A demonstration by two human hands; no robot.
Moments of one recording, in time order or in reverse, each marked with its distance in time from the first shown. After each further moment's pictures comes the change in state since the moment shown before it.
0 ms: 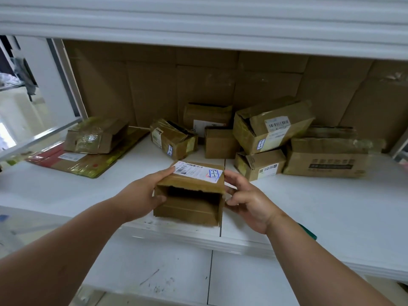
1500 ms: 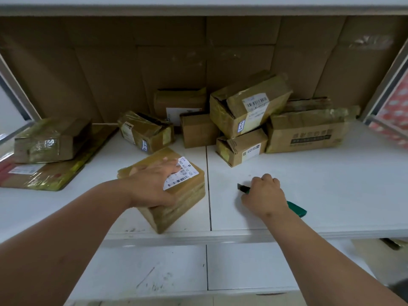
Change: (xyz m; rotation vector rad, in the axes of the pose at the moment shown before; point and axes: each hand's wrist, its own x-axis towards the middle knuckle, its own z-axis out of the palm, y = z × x) left_hand 0.054 0.043 0.003 0.319 -0.331 0.165; right_hand 0.002 0.033 -0.056 -1.400 0.630 0.253
